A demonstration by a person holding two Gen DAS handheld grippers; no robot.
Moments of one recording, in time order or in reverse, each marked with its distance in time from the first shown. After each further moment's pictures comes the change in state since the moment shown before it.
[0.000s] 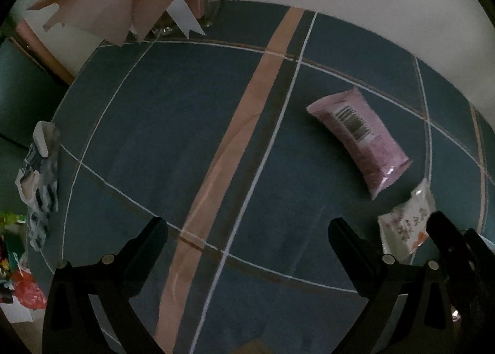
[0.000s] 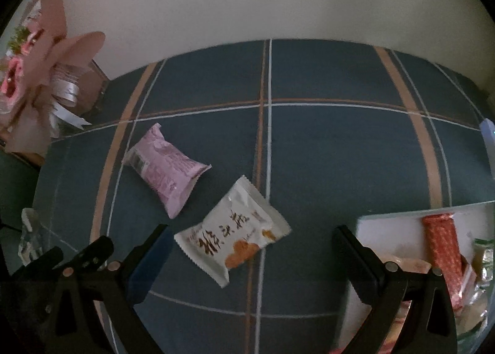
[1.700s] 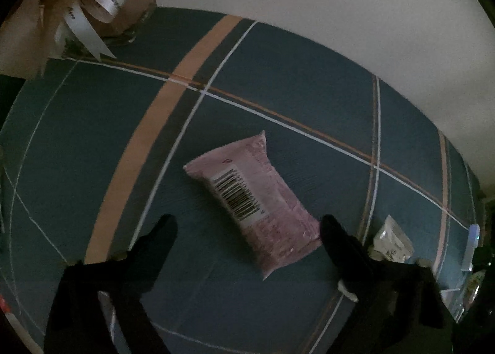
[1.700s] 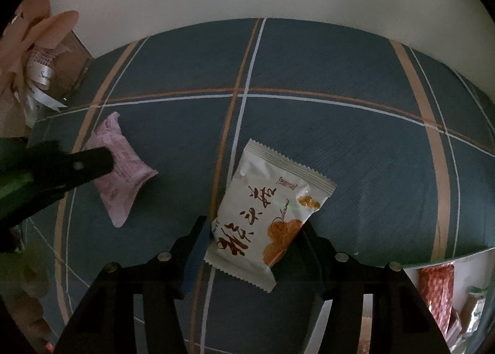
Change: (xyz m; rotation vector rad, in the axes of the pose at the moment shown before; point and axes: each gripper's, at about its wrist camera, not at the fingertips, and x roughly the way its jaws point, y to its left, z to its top) left arm 0.023 -0.080 0.055 -0.053 -0.003 -0.196; right arm 0.044 -0.035 0.018 -0.096 0.069 -0.001
